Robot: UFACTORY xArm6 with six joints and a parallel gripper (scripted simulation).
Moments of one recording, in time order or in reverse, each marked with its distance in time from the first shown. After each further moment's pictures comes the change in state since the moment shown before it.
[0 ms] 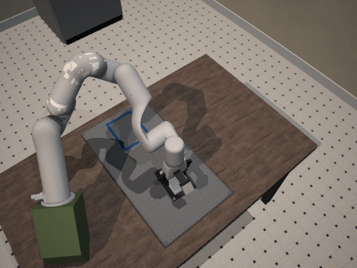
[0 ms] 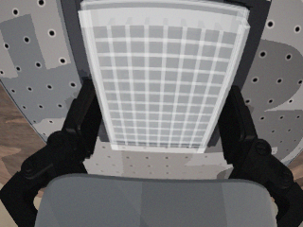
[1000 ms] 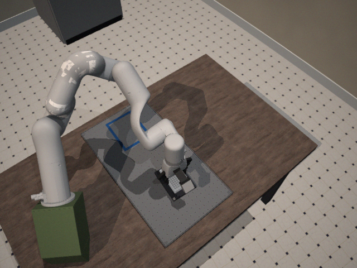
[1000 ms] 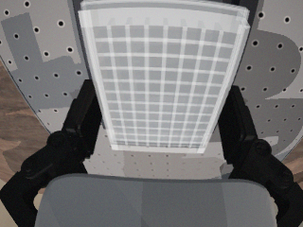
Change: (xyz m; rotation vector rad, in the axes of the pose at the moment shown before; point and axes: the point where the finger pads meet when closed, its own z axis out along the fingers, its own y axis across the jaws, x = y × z) arm 0.000 0.000 -0.016 0.000 0.000 0.000
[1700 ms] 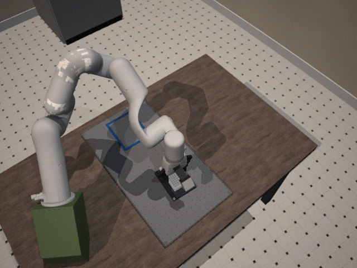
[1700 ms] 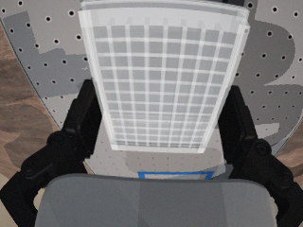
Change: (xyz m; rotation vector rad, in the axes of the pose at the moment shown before) arm 0.000 0.000 -0.022 0.000 0.000 0.000
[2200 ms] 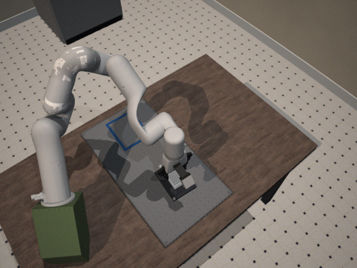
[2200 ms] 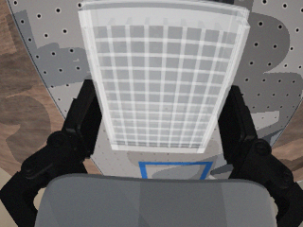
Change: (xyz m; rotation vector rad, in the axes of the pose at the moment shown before) arm 0.000 0.000 -0.022 0.000 0.000 0.000
